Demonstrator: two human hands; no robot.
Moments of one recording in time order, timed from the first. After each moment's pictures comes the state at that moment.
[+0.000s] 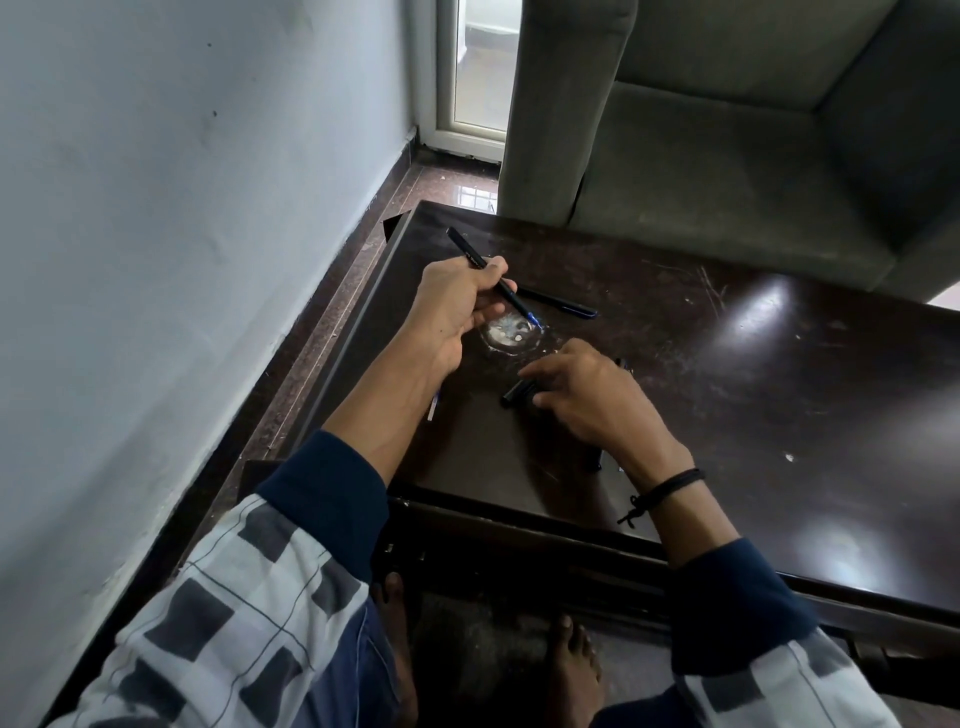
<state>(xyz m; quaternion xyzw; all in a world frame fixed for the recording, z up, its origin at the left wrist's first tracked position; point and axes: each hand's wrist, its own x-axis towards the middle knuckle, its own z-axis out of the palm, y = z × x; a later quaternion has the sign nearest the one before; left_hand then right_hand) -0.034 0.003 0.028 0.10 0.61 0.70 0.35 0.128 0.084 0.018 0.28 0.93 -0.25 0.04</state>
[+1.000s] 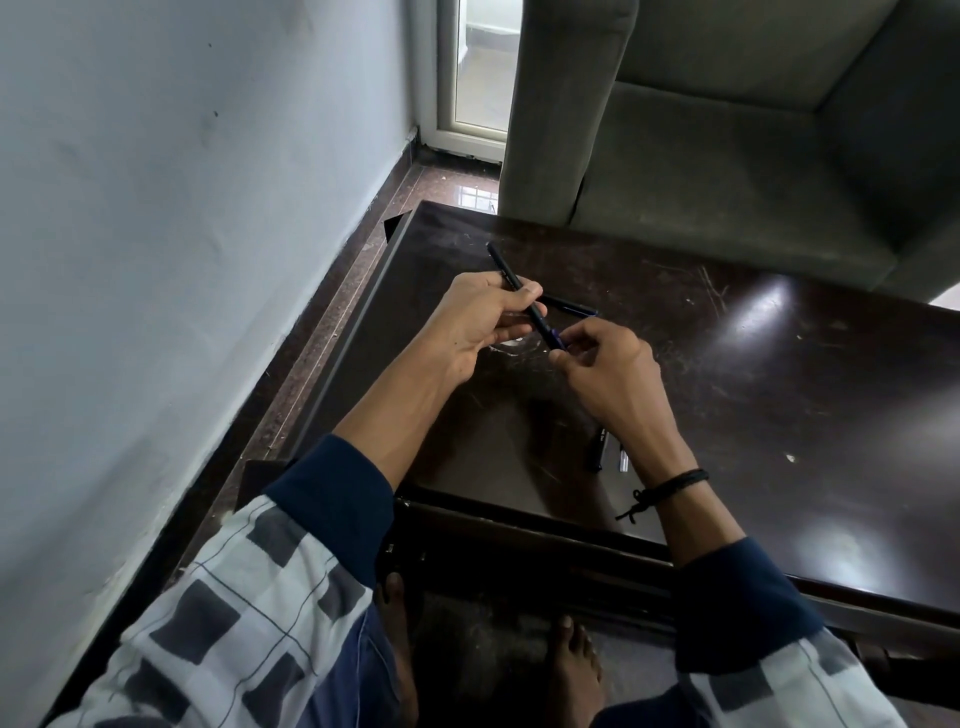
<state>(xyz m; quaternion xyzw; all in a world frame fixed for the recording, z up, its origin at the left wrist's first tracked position) -0.022 0.006 0.022 0.18 0.62 0.65 0.40 0.132 0.085 0.022 0.38 0.85 -0.32 -0.15</state>
